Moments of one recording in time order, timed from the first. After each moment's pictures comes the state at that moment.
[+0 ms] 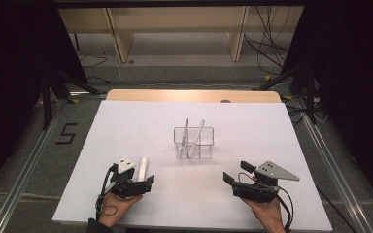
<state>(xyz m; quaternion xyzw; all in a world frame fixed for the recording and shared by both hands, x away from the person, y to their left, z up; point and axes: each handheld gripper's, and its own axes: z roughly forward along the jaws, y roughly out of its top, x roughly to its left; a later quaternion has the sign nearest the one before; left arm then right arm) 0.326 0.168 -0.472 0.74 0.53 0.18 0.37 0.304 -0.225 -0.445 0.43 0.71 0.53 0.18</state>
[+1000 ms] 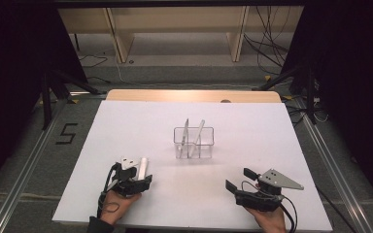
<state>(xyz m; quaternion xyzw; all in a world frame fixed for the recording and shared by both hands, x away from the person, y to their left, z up) 0.336 0.167 -0.481 0.75 0.54 0.18 0.33 0.285 -0.230 -0.451 0.43 0.71 0.53 0.17</state>
